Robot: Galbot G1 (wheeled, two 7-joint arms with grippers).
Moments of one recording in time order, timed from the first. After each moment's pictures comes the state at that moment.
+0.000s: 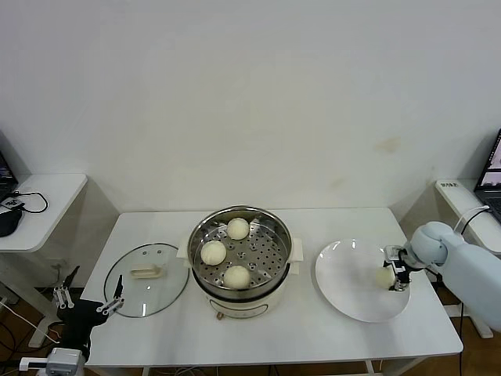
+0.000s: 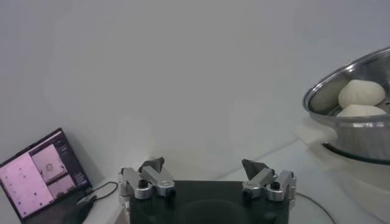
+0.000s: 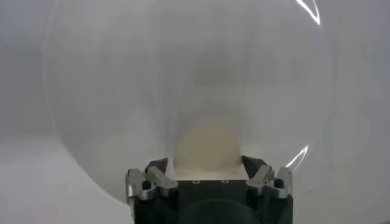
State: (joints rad) left arm 1.76 -1.26 -0.83 -2.26 0.09 0.17 -0.03; right arm -0.29 0.63 -0.49 1.20 -0.34 -0.20 -1.06
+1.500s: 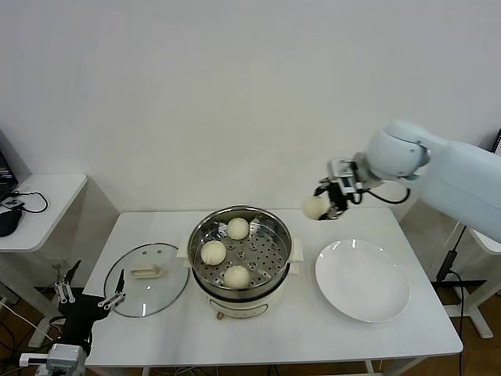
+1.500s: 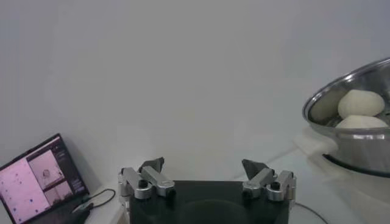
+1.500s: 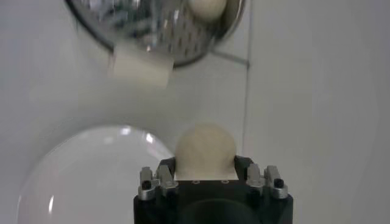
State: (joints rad) left arm 1.74 -1.25 -0.82 -2.26 0.08 0.16 -0.03; right arm 0.58 0.70 -1.11 1.61 0.27 -0.48 -1.00
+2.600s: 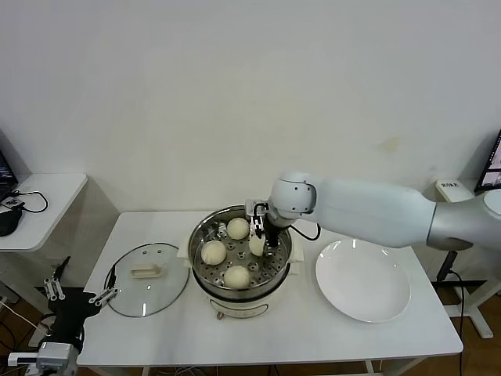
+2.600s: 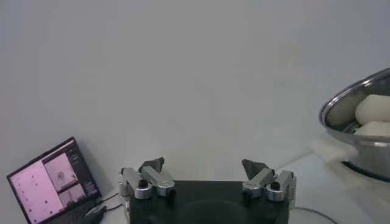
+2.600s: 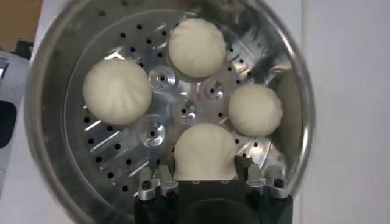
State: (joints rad) left arm 1.74 -1.25 -0.86 -2.28 0.07 0.16 -0.03; right arm 0.45 1.10 -1.26 1.43 0.44 -0.71 -0.78
